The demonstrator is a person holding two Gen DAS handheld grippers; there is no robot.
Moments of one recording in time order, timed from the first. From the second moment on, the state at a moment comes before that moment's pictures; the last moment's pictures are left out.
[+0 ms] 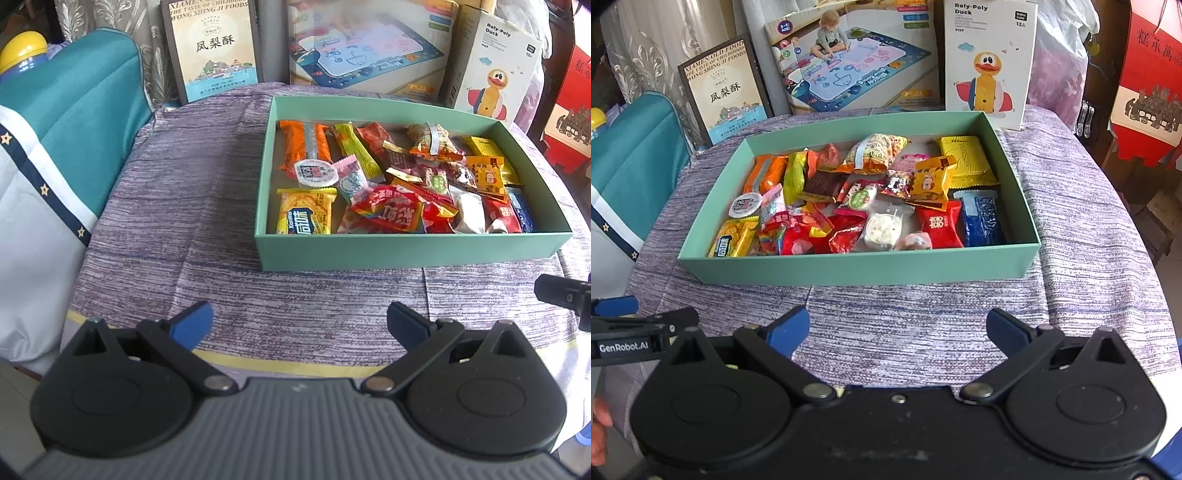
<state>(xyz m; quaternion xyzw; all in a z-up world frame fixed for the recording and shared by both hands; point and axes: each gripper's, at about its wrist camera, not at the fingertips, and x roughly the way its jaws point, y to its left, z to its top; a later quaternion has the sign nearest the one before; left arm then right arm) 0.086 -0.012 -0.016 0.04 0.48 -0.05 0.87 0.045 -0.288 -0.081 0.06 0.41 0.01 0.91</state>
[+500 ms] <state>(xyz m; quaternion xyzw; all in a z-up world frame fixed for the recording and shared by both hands) 0.086 -0.012 -0.012 0.05 0.48 -0.05 0.87 0.049 -0.286 -0.081 0.05 0.42 0.00 0.91</state>
